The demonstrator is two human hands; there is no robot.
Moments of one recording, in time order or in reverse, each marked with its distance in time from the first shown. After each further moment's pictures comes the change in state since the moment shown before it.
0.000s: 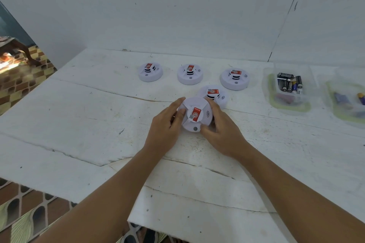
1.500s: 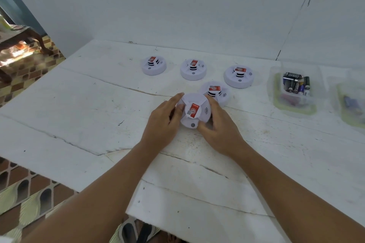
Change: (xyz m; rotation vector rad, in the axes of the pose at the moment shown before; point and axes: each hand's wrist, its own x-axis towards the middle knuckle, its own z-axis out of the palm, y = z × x) left_hand -0.002 -0.002 0.004 0.126 0.037 0.017; right_hand 0.006 0.008 0.002 -0.002 -0.003 -0.031
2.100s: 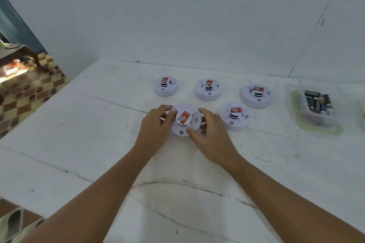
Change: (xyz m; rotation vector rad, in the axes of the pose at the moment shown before) left_hand 0.056 -0.054 -0.062 -0.066 0.021 -0.157; right_hand 0.059 -0.047 0.057 0.064 0.124 0.051
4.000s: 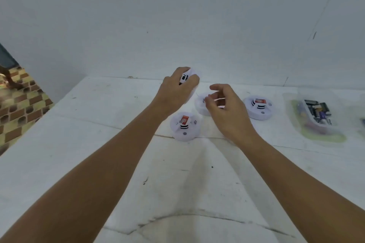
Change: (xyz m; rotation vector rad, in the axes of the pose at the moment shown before) left_hand 0.121 0.090 -0.029 -0.239 -0.297 0.039; right_hand 0.074 -0.064 -0.035 0.116 0.333 0.029
